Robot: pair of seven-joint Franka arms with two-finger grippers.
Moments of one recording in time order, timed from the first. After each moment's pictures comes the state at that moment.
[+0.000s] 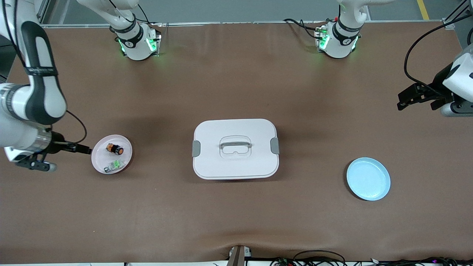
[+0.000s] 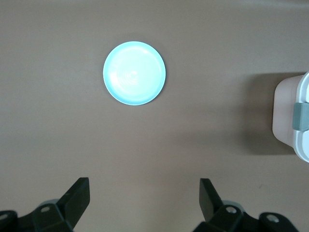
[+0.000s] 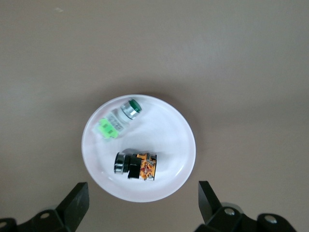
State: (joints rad) left arm 0.01 0.03 -0.08 -1.57 0.00 1.62 -0.06; right arm -0.10 0.36 -0.06 -1.89 0.10 2.15 0.06
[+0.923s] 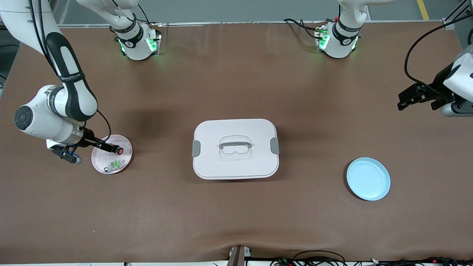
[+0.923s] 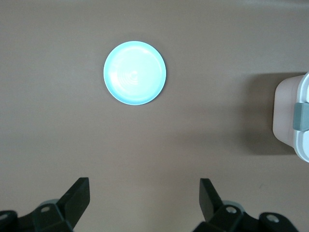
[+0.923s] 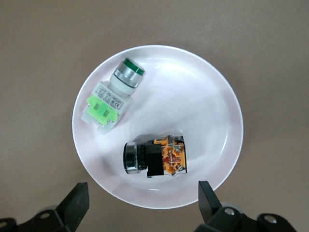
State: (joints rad) left arm 0.01 0.03 -0.08 -1.57 0.00 1.62 -0.06; right arm -0.06 0.36 -0.05 -2.09 0.22 2.36 0.18
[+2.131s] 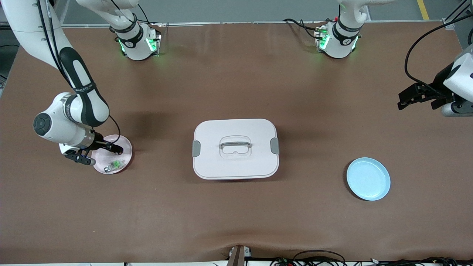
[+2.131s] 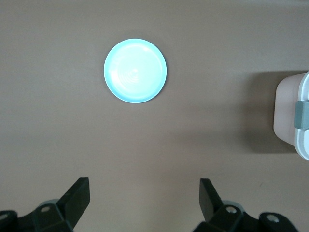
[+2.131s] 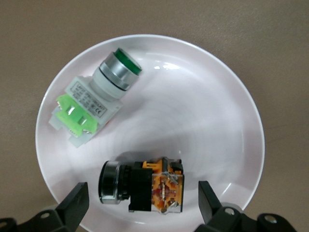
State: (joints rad) left arm 0.01 0.03 -0.07 -1.57 0.00 1.61 -0.06; right arm -0.05 0.46 -0.06 -2.10 0.22 2.48 0.05
